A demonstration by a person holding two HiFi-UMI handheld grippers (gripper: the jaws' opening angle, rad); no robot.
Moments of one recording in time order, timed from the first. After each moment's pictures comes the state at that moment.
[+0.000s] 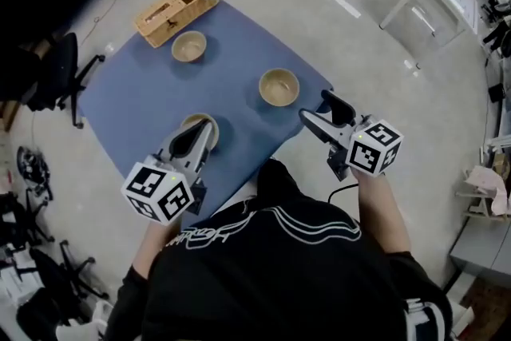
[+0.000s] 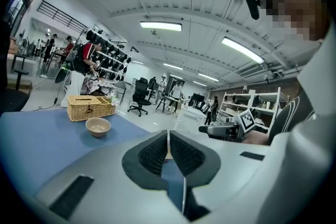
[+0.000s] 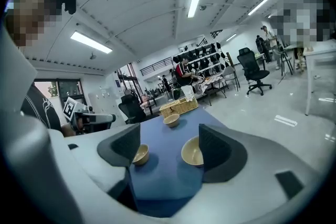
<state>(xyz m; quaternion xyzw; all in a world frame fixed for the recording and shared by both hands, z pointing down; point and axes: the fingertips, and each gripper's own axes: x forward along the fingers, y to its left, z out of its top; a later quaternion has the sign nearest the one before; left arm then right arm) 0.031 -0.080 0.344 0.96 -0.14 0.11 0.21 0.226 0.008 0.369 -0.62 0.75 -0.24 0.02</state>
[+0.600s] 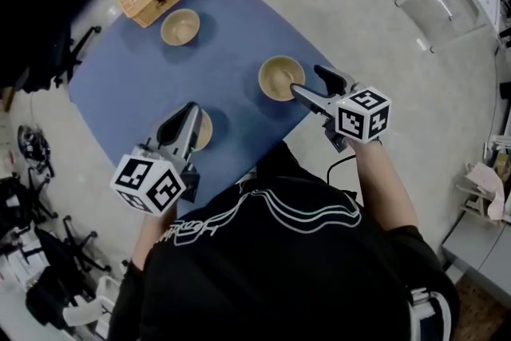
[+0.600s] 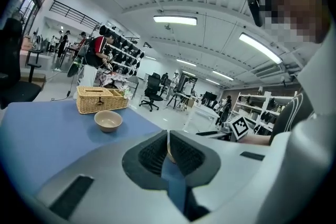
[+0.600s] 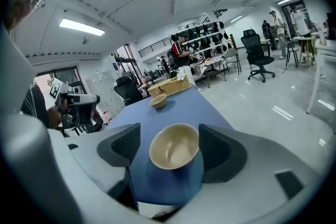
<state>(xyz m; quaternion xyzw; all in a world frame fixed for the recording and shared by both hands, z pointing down) 0.063 -0.137 0.381 0.94 -0.21 0.13 0.24 0.280 -0.069 0.462 -0.59 0.74 -0.31 -0.07</state>
